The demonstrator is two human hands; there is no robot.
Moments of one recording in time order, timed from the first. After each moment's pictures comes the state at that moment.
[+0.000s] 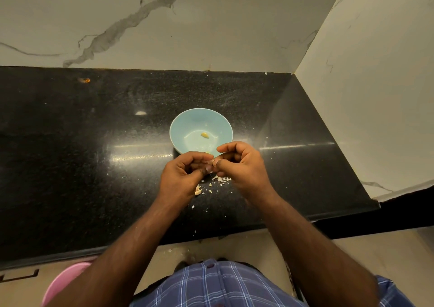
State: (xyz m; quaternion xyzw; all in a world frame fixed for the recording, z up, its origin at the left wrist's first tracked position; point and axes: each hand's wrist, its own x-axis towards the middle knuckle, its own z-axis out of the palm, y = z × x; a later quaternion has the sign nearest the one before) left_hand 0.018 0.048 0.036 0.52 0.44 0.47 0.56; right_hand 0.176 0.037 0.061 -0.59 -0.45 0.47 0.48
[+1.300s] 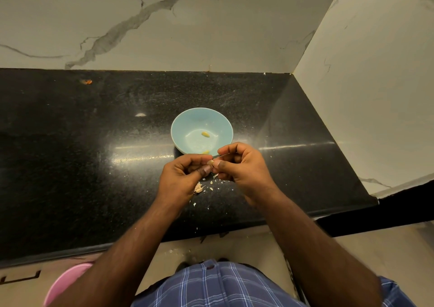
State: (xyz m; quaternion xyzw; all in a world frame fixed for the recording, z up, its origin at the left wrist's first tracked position) left_hand 0.015 0.038 0.043 0.47 0.43 0.48 0.60; right_hand 0.175 0.028 0.071 -0.57 -0.40 0.54 0.47
